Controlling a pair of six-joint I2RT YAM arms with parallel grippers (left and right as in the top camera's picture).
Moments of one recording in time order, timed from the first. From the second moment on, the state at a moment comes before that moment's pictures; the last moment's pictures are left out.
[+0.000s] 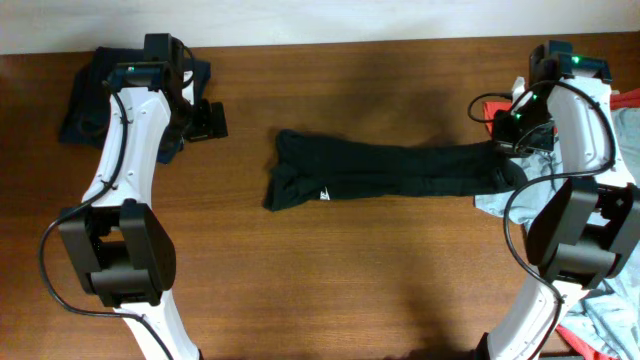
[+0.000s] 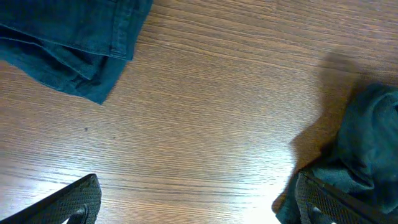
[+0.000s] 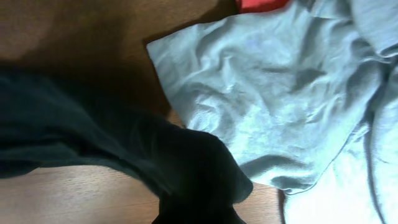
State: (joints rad) left arm 0.00 2.07 1.90 -1.16 0.00 -0.16; right arm -0.22 2.10 1.89 -1.34 -0.05 0.02
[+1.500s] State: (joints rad) left arm 0.00 2.07 1.90 -1.16 -0.02 -0.16; right arm 0.12 2.10 1.89 -1.18 -0.12 0.24
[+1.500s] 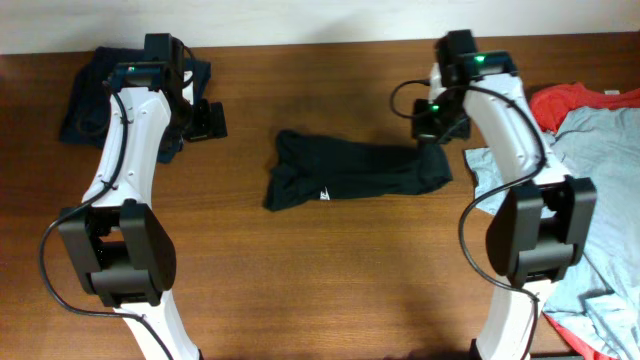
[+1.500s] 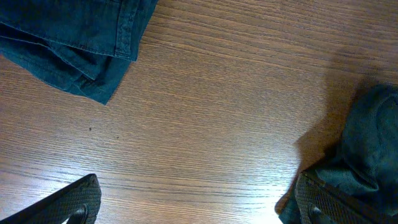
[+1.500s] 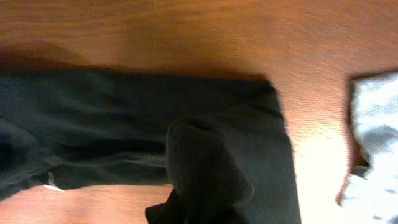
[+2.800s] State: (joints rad) left arm 0.00 2.07 1.90 -1.16 -0.02 -0.16; right arm 0.33 2.20 1.89 -1.04 -0.12 0.29
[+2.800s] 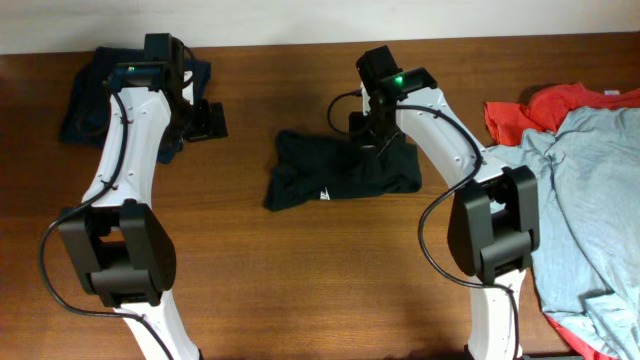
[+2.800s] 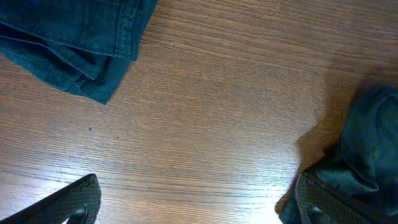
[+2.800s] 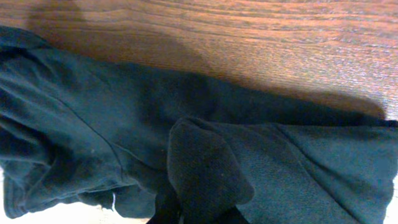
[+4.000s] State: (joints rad) left arm 0.00 2.07 1.90 -1.16 -0.02 -0.16; right arm 0.19 2.13 1.94 -1.32 -0.18 0.16
